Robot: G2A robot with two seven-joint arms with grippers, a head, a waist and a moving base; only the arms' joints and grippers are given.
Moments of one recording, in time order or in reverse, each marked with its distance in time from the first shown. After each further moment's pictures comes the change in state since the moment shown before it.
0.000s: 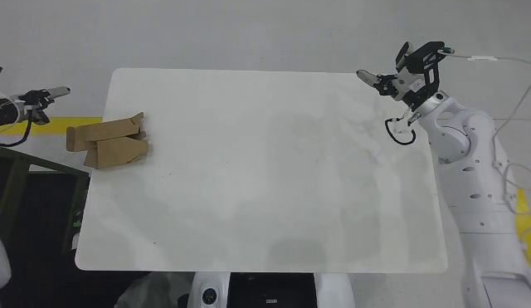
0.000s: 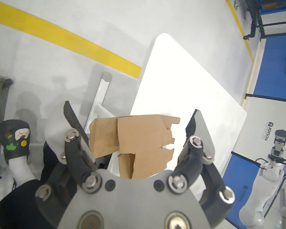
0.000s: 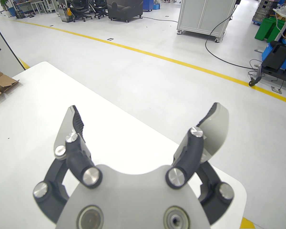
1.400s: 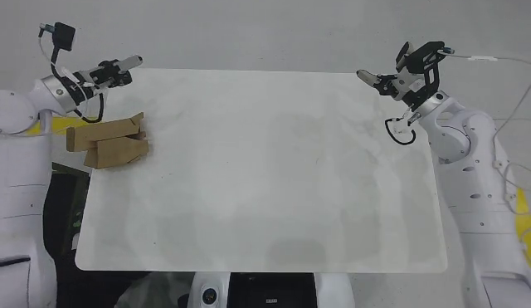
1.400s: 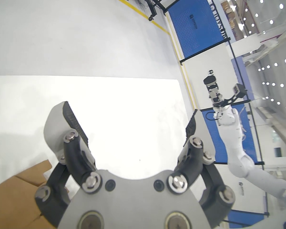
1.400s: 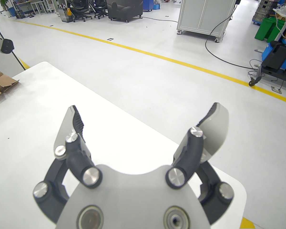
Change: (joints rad) left arm 0.383 -0.135 -0.062 -0.722 -0.515 0.024 0.057; right arm 0.000 0.000 0.000 0.000 0.000 0.000 0.000
